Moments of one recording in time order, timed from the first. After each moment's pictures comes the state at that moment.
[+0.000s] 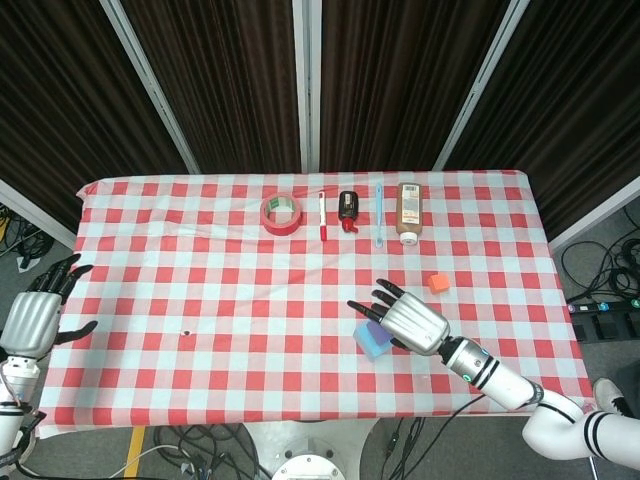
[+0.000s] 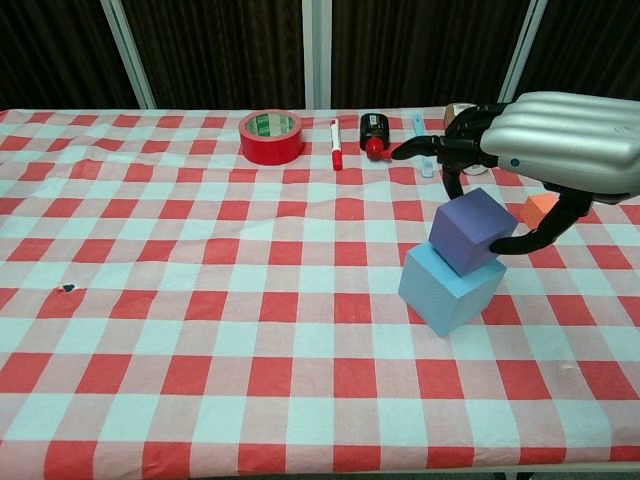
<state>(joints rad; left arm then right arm) -0.22 -1.26 -0.07 -1.25 1.50 1.41 -0.23 0.71 -1.31 -0.03 -1.50 -1.76 1.05 -0.14</state>
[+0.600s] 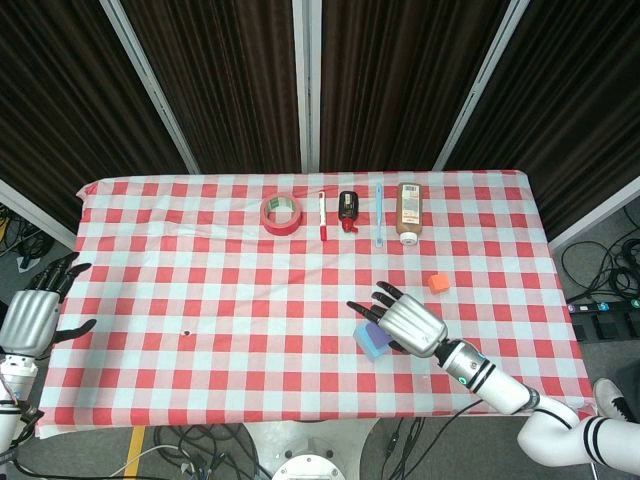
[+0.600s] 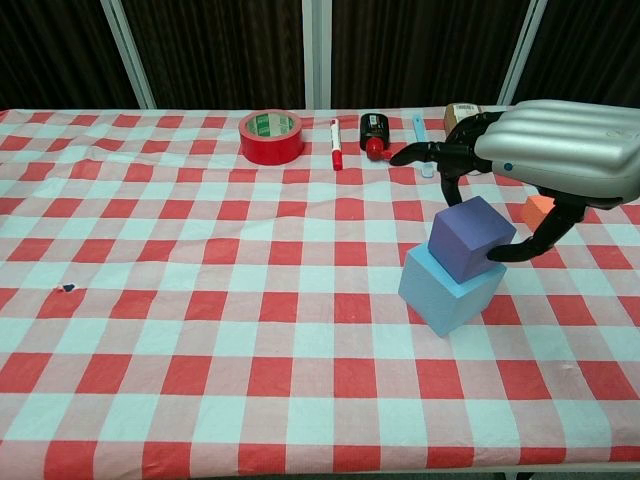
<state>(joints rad) -0.23 -1.26 -0.07 -1.24 1.50 1.41 -0.26 0.71 -1.29 -0.02 -1.58 -1.69 0.99 -0.19</state>
